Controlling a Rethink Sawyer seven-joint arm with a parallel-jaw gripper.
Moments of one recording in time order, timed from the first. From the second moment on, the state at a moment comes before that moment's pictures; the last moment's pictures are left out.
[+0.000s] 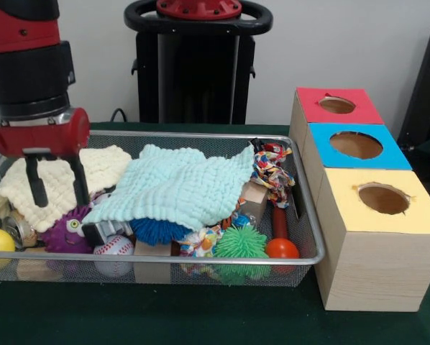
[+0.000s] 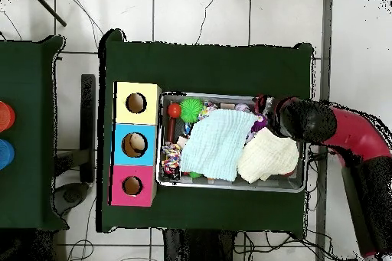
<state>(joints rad) -0.92 -0.56 0.59 1.48 -0.46 0.66 1.68</state>
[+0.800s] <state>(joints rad) -0.93 -0.55 0.59 1.48 -0.46 0.69 1.68</state>
